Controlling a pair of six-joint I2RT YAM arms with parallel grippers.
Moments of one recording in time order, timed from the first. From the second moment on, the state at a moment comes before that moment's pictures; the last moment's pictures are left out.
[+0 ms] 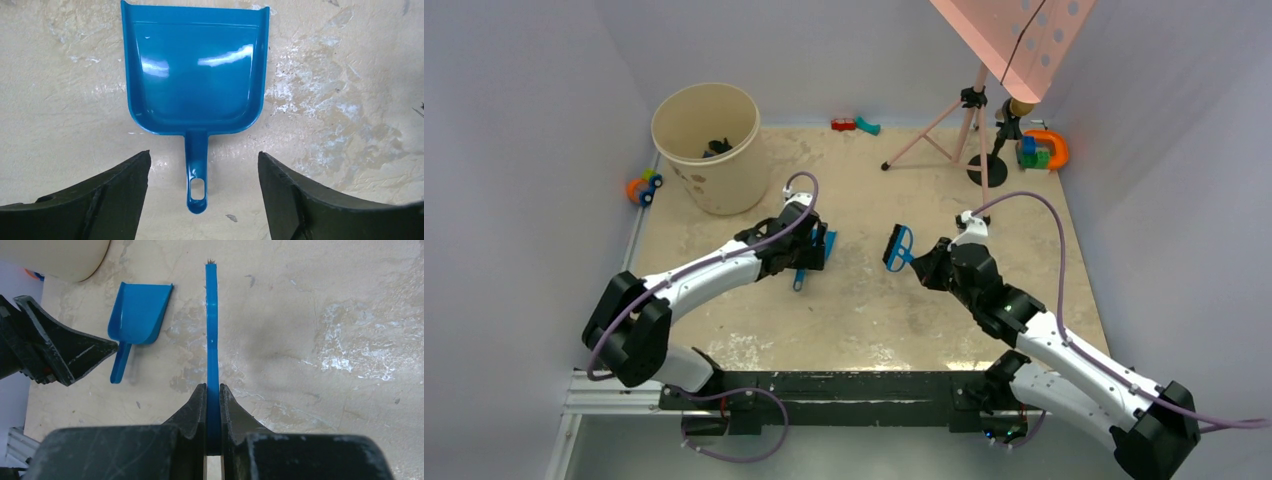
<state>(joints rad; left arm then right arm) -0.66 1.46 0.91 -0.41 -0.29 -0.47 0.68 0.81 0.53 -0.20 0.24 0.74</state>
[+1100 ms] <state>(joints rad) -0.70 0.94 0.55 -0.16 -0.19 -0.36 0.26 1.21 0.56 0.27 -0.17 0.86</state>
